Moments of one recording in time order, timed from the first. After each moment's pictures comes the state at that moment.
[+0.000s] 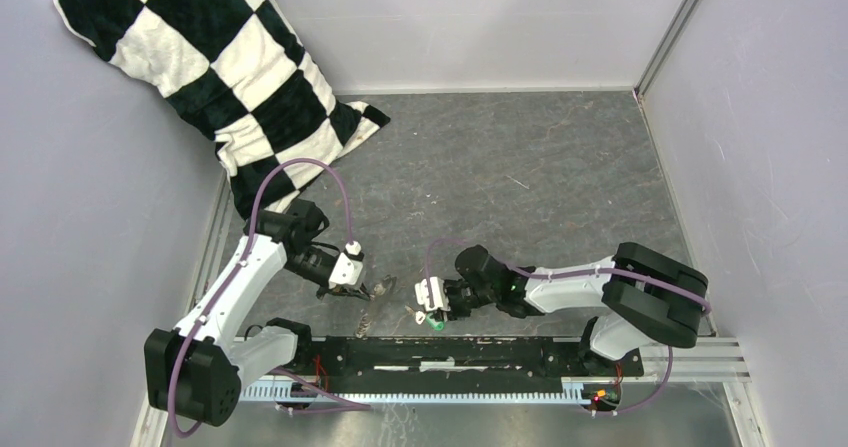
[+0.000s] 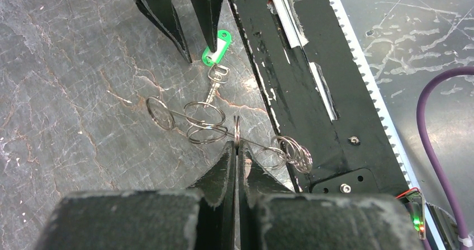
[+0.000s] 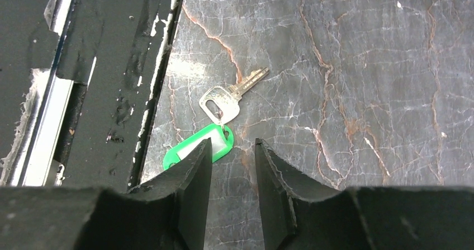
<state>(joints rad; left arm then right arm) -0.24 1.06 0.78 -1.38 1.02 1.72 1.10 1.50 0.48 0.36 -0.46 -0.53</state>
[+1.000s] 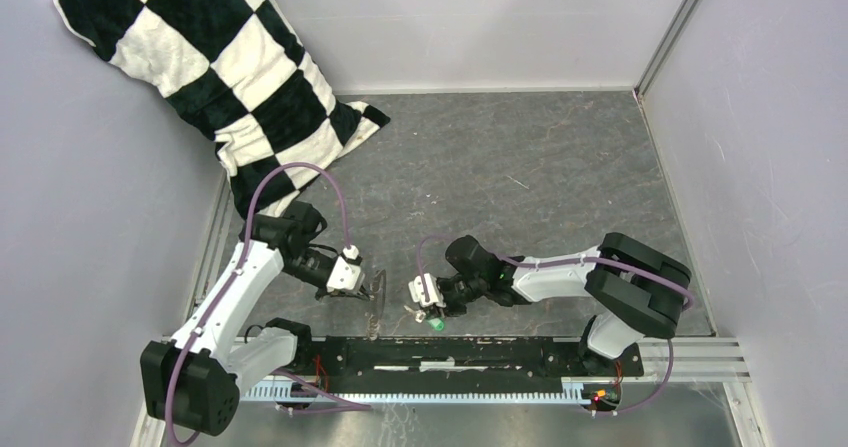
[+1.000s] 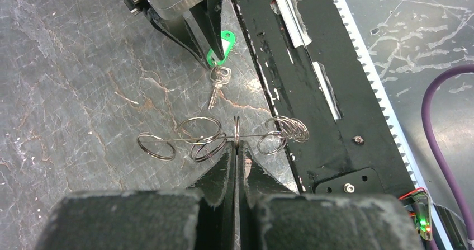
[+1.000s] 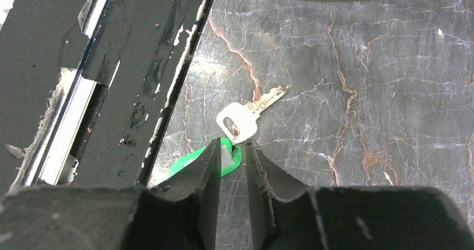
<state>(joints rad) -0.24 1.01 0.78 -1.38 1.02 1.72 1.05 1.59 0.59 0.24 -0.63 -0.61</state>
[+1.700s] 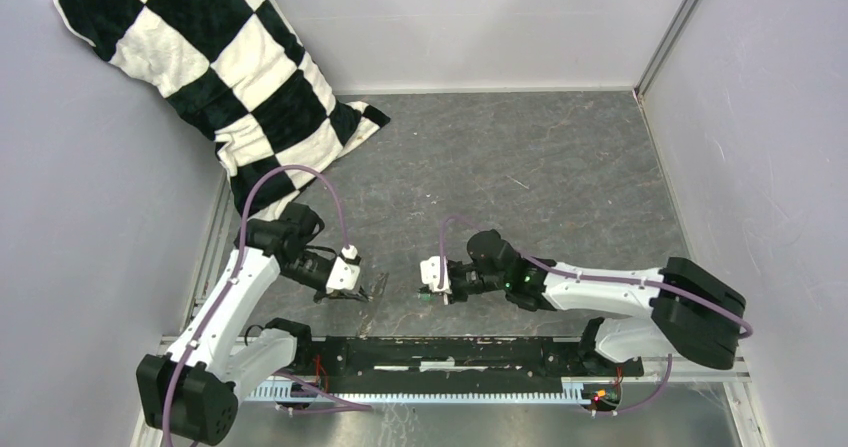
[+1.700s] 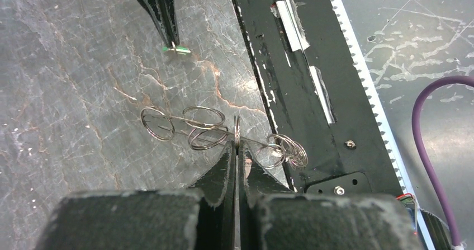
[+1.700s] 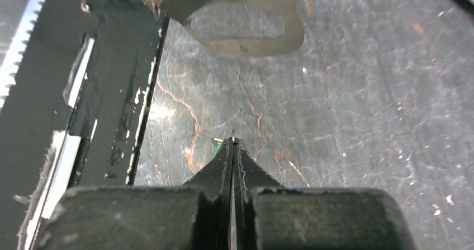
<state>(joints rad) -0.24 0.97 0.78 -1.38 1.02 1.64 1.06 1.34 0.55 0.30 -0.49 -0.48</state>
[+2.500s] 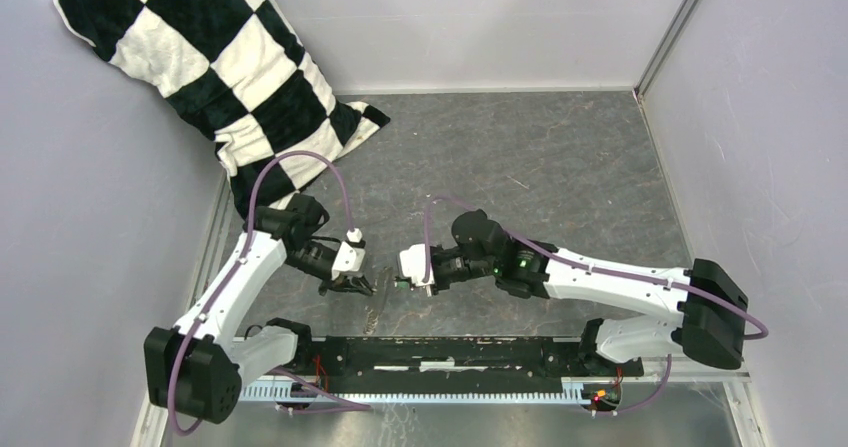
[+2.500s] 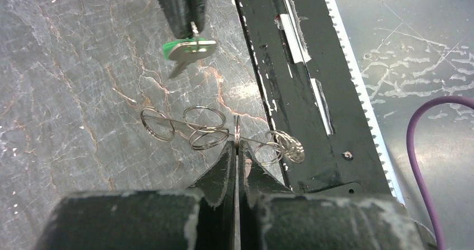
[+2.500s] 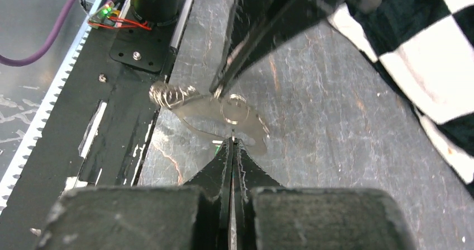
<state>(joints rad) -0.24 1.05 0.82 -1.36 1.05 1.58 1.14 1.27 0.83 0.07 -0.45 -0.51</state>
